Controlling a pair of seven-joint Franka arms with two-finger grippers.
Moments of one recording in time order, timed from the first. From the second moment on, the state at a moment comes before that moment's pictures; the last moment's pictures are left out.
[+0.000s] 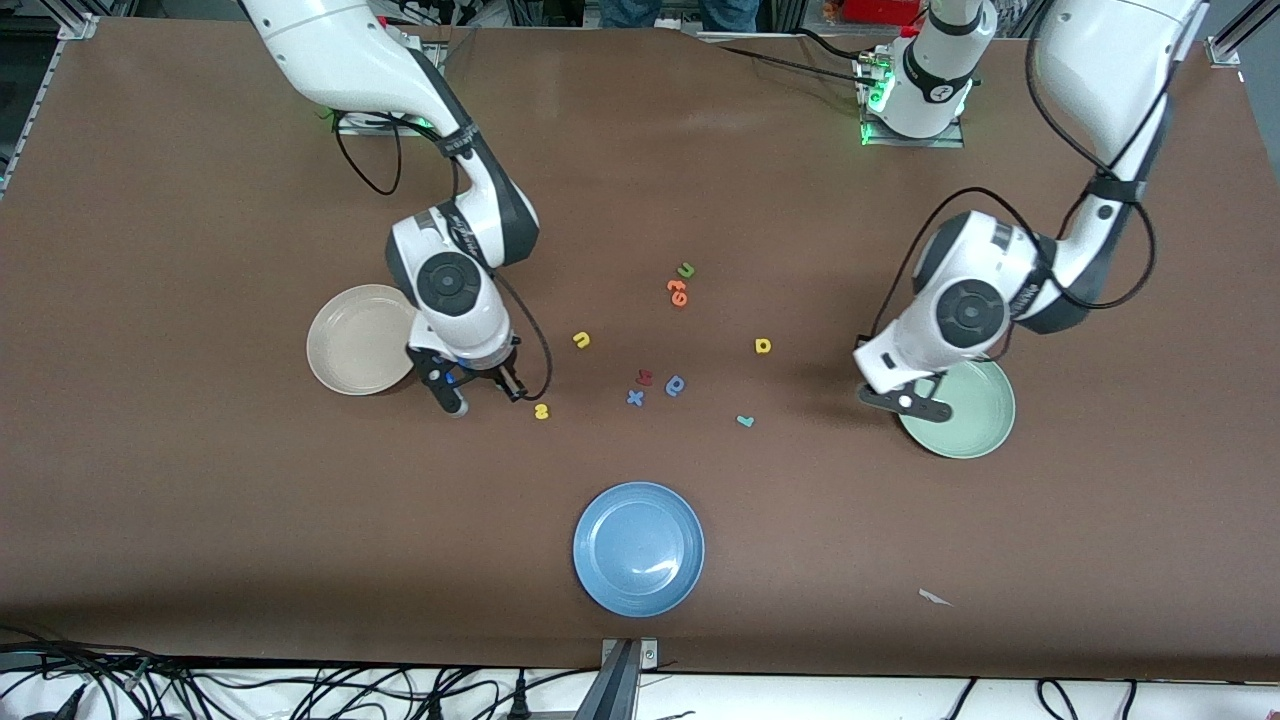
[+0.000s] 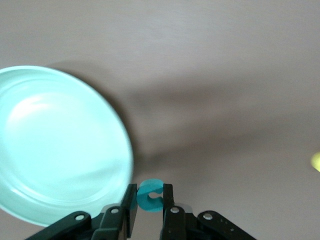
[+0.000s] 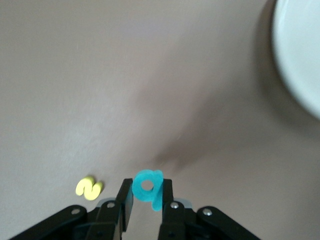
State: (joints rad) left arm 0.13 0.47 -0.37 -1.90 0.27 2.13 -0.17; right arm 0.57 0.57 -0.11 -1.75 -0.01 2.30 1.37
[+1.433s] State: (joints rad) left arm -0.01 0.57 -0.43 -1.85 0.22 2.30 -0.51; right arm 0.58 0.33 -0.28 -2.13 -0.01 2.45 0.94
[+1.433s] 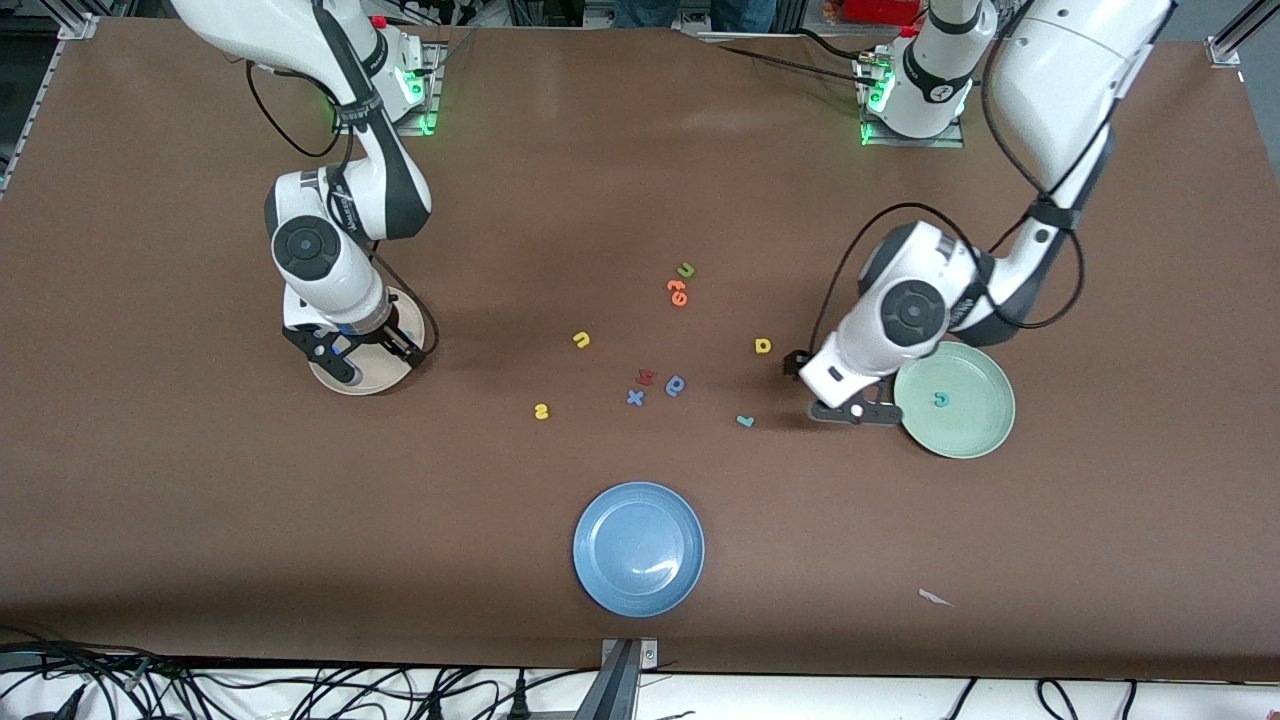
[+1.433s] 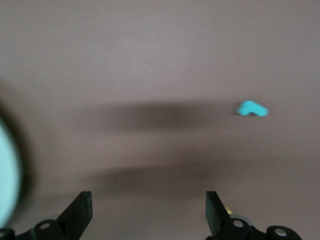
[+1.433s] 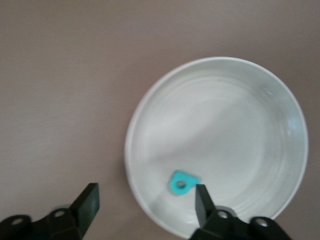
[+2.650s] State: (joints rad) left arm -0.12 0.60 -0.42 -2.03 0.35 2.53 -0.86; right arm 0.65 0.74 -0.11 -1.65 -0.02 2.45 0.62
